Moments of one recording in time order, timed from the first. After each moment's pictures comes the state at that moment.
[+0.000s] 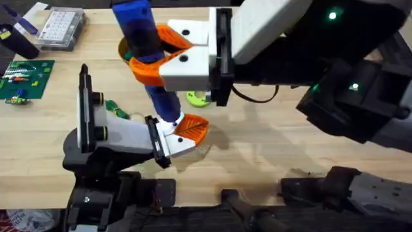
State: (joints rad) left arm -0.04 0.00 0.01 -0.12 1.16 -0.04; right arm 0.85 1.22 0.87 0.42 -0.64 0.07
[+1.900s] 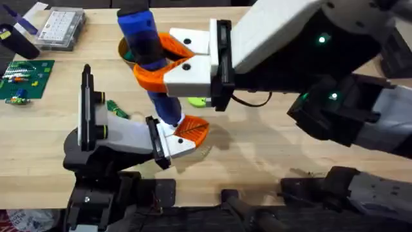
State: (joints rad) left arm -0.04 0.00 0.01 -0.12 1.18 -0.06; right arm 0.85 1.24 0.78 0.60 -0.66 0.12
